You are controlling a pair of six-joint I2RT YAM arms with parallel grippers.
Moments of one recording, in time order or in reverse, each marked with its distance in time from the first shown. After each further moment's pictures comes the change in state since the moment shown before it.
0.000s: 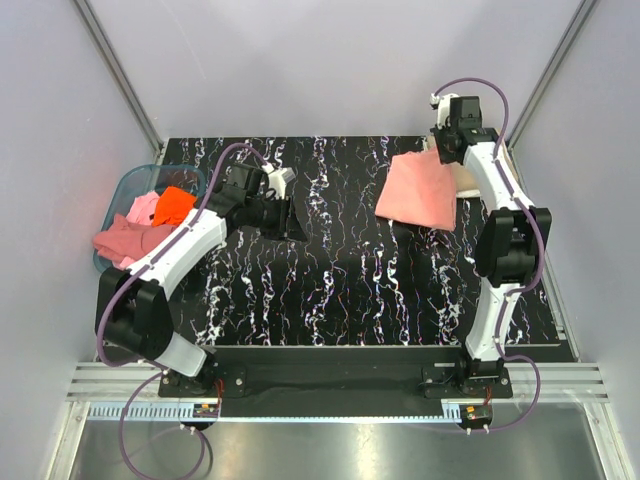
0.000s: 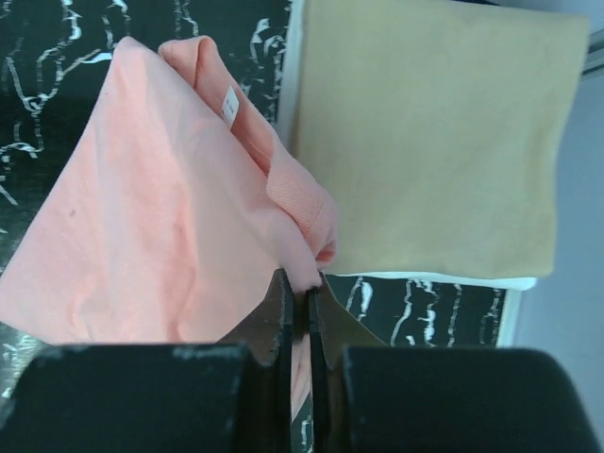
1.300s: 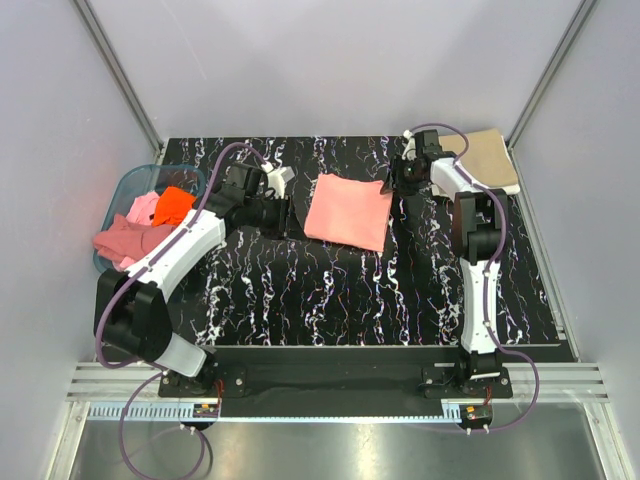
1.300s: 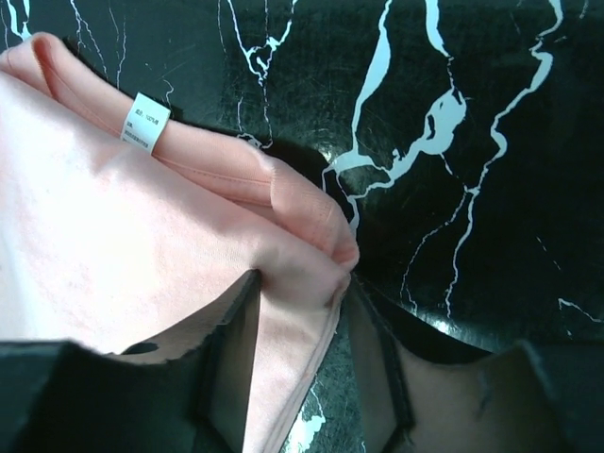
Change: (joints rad) left arm 0.000 -0.006 0.001 0.000 0.002 0.000; right arm 0.059 0.345 0.032 0.085 -0.477 0.465
